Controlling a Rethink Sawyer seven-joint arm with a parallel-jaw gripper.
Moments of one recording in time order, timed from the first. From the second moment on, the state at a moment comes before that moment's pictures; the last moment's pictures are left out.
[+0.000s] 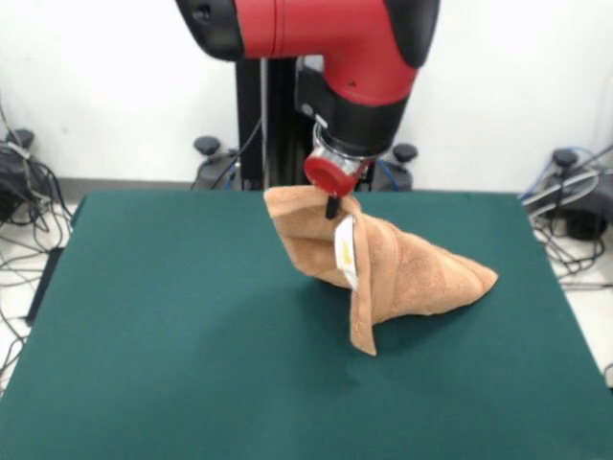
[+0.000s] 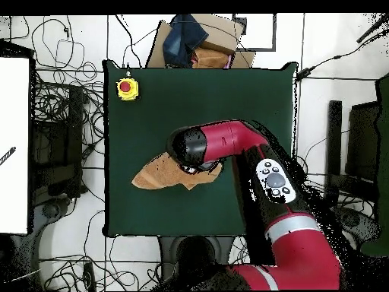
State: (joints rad) arm -0.45 -0.58 0.41 1.59 -0.55 0.91 0.91
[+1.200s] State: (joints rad) arm -0.47 -0.68 0.39 1.70 -0.53 0.80 0.91
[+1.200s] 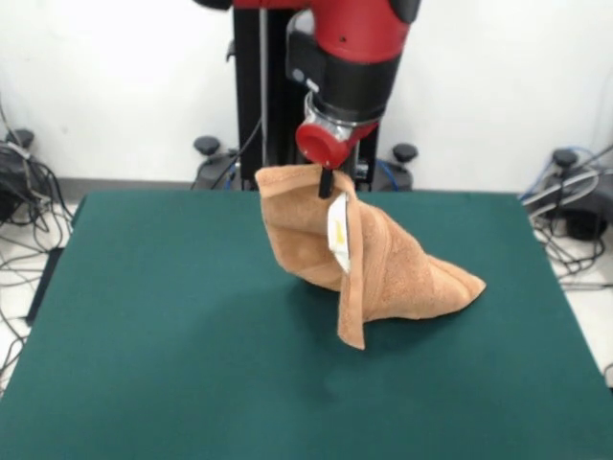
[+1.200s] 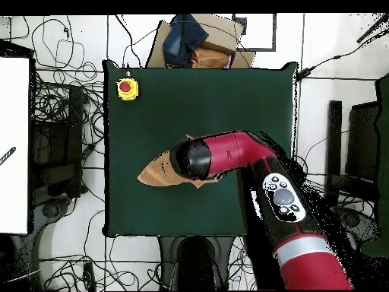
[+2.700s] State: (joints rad) arm -0.43 -0.73 0.39 1.72 -0.52 0.80 0.91
